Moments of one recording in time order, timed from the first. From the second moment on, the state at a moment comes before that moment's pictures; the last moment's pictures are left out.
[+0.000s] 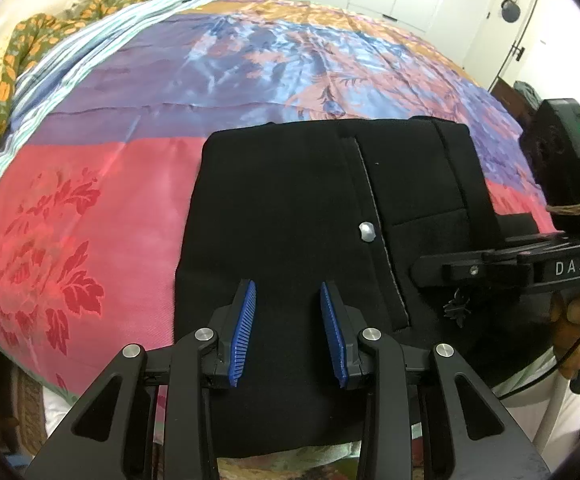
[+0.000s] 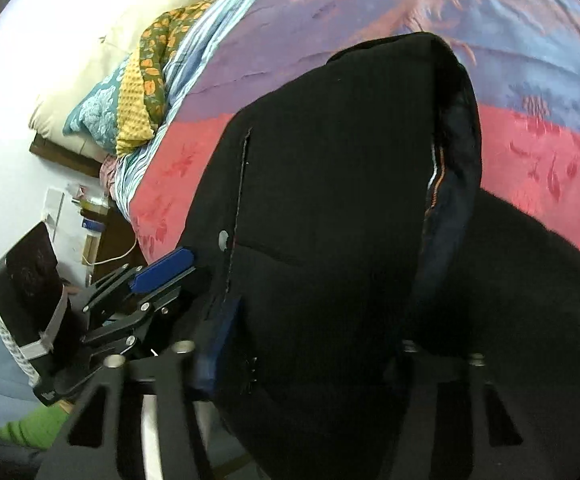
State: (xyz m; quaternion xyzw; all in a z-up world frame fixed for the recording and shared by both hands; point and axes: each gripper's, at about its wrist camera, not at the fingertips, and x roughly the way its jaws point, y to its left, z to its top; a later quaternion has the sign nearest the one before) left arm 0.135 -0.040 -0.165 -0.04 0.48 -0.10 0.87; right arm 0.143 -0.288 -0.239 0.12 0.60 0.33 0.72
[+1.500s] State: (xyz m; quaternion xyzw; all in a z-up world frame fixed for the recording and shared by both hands) left arm 0.114 -0.138 -0.138 0.06 0.50 -0.19 0.84; right arm 0.111 -0.510 -0.148 0.15 0.45 0.22 0.85
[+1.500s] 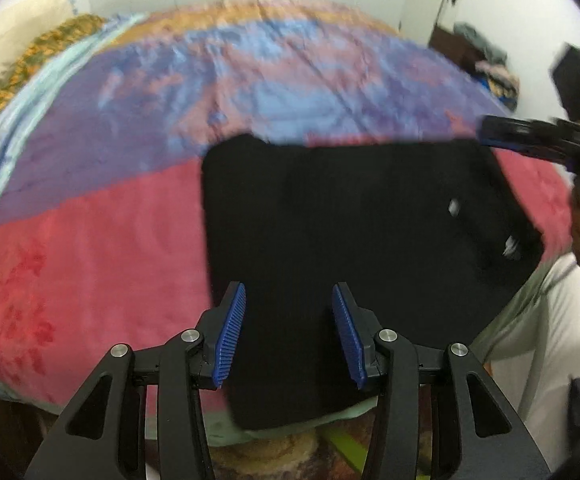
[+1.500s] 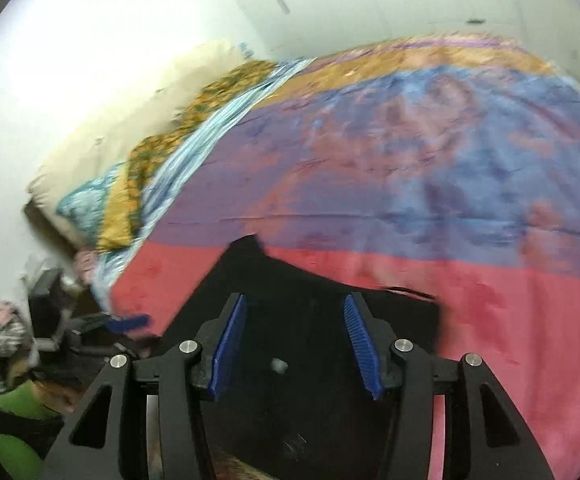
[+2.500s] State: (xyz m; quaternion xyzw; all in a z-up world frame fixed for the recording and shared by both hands) left arm 0.090 -0.120 -0.127 0.04 0.49 -0.17 0.85; right arm -0.013 -0.426 -0.170 -0.02 0.55 0.15 0.82
